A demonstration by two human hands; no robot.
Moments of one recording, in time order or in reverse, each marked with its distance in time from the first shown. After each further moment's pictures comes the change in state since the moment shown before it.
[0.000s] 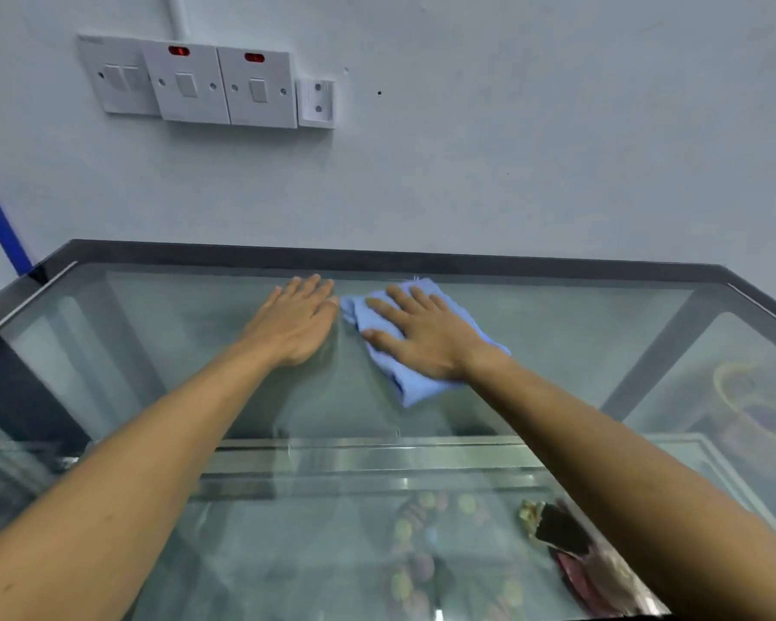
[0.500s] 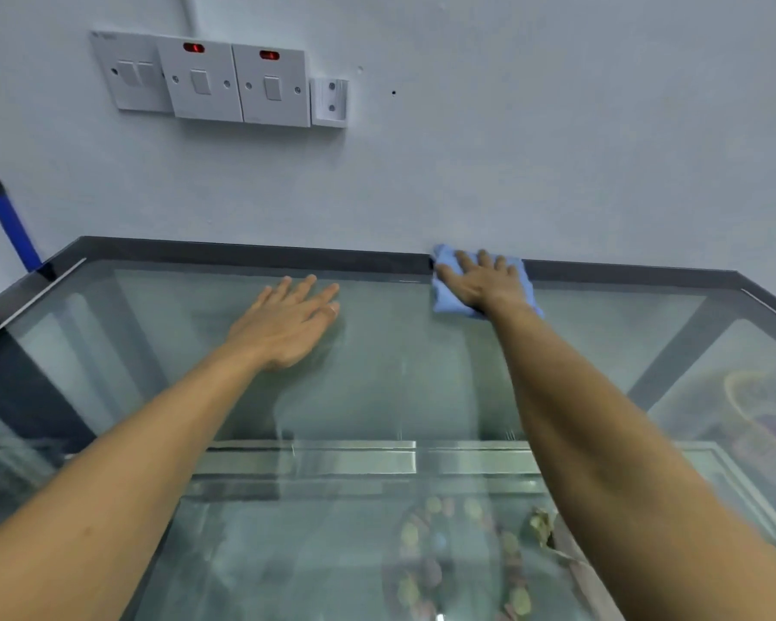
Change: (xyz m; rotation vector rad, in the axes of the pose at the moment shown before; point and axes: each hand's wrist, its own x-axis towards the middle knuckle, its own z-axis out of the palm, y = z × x) left_hand -0.009 -0.024 -0.006 0.056 -0.019 0.026; right_hand 0.081 0.088 -0.017 0.024 0.046 0.492
